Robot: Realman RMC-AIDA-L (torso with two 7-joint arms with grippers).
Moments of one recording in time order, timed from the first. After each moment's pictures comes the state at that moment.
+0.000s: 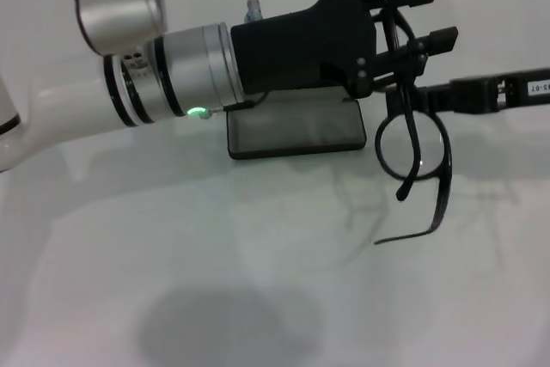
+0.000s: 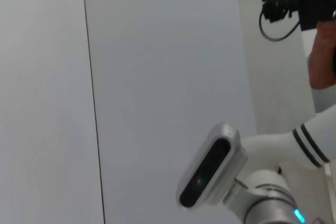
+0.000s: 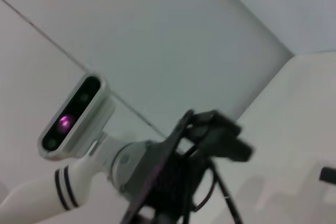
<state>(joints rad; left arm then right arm) -0.71 -2.10 1.39 0.45 1.05 1.44 -0.88 0.80 1.88 -0.88 -0.37 -1.80 -1.74 1.92</state>
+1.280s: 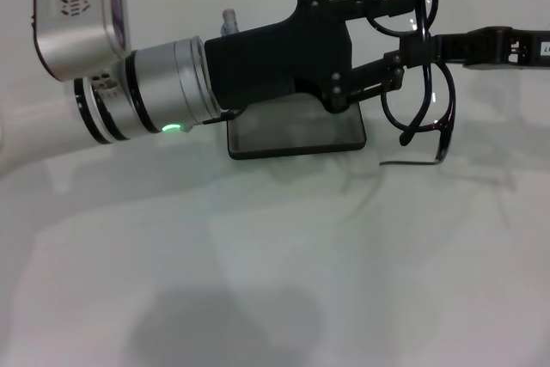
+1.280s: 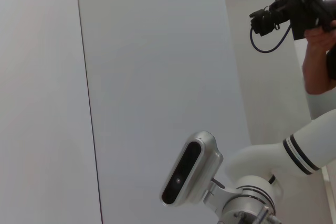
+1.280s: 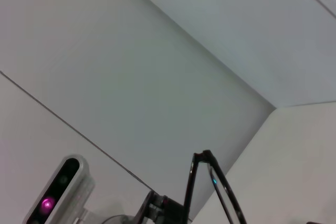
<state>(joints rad) -0.63 -2.09 1.39 0.51 1.06 1.49 -0.87 0.78 1.88 -0.80 -0.37 -1.74 -1.70 1.96</state>
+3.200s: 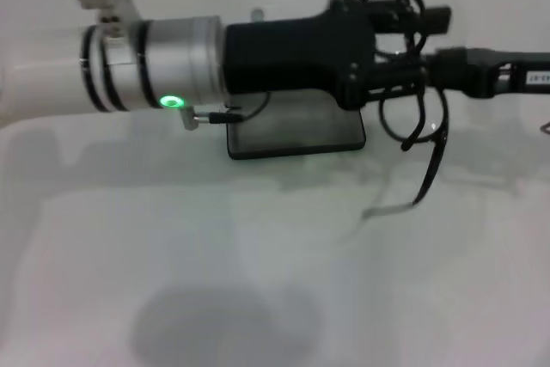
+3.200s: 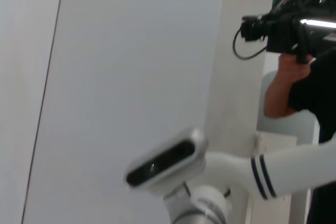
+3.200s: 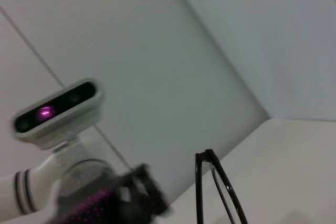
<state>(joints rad) -0.71 -2.06 1.41 0.56 1.14 1.54 -1.28 0.72 1.93 -0.83 -0.46 -1.74 -1.65 1.76</state>
